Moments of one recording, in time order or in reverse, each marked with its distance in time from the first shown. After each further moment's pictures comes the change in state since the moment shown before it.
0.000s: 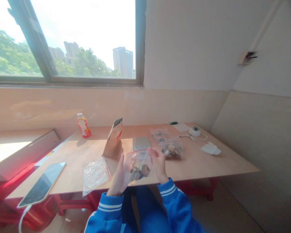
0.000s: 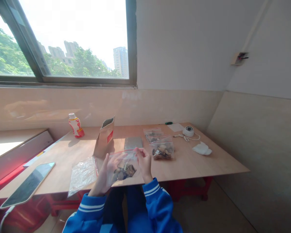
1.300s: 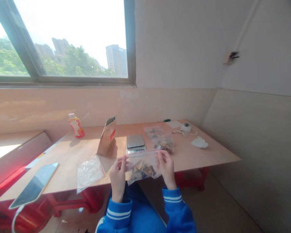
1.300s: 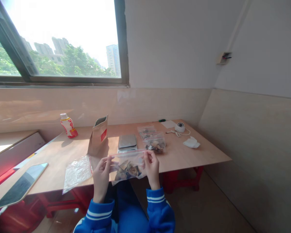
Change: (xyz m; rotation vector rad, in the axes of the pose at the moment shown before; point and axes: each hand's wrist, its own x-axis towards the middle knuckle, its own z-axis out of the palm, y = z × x) left_hand -0.032 -0.023 0.009 0.194 0.275 0.087; right_hand -0.036 -0.035 -0.061 -0.028 0.129 0.022
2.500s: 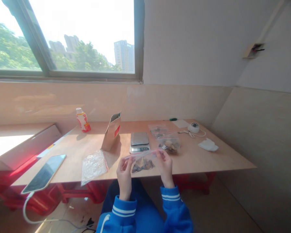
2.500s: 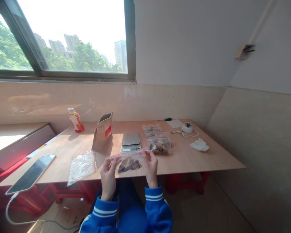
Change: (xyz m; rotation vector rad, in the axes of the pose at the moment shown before) left_hand -0.009 -0.015 0.017 -0.203 0.111 0.040; right_hand 0.010 0.026 0.016 0.069 -0.050 -0.020
